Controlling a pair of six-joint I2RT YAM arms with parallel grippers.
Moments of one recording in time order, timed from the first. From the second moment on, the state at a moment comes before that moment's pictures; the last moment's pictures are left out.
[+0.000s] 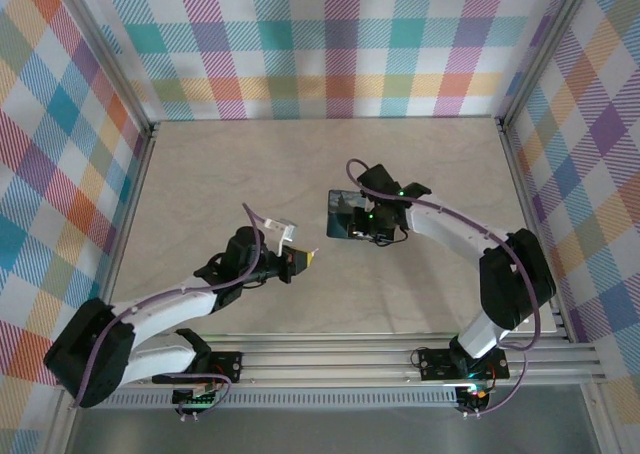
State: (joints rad) left arm -0.67 1.18 0.42 0.28 0.36 -0.44; right arm 0.60 1.61 1.19 -0.74 -0.23 0.68
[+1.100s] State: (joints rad) left arm -0.71 1.47 0.37 0.84 0.34 -0.58; right arm 0.55 1.61 1.23 -0.76 -0.60 0.83
